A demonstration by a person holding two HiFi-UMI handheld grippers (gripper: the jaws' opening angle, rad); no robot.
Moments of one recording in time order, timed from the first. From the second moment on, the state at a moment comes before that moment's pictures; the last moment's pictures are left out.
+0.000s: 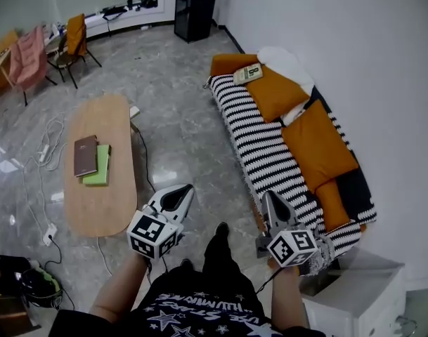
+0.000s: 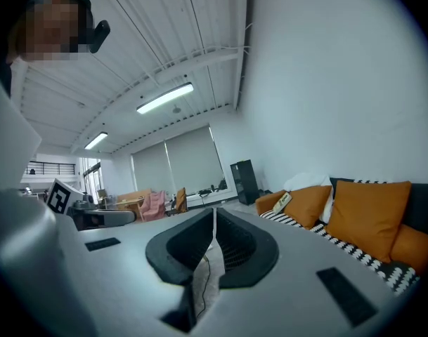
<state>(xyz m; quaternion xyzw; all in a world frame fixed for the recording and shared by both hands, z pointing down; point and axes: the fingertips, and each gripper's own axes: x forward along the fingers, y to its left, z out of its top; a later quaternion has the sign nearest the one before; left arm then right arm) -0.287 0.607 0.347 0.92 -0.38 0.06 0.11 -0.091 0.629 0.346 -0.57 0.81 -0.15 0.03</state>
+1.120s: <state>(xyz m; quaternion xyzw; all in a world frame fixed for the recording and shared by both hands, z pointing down) -0.152 0.373 0.356 0.90 -0.41 0.08 0.14 0.028 0.359 0.369 -0.50 0.85 -0.18 0.01</state>
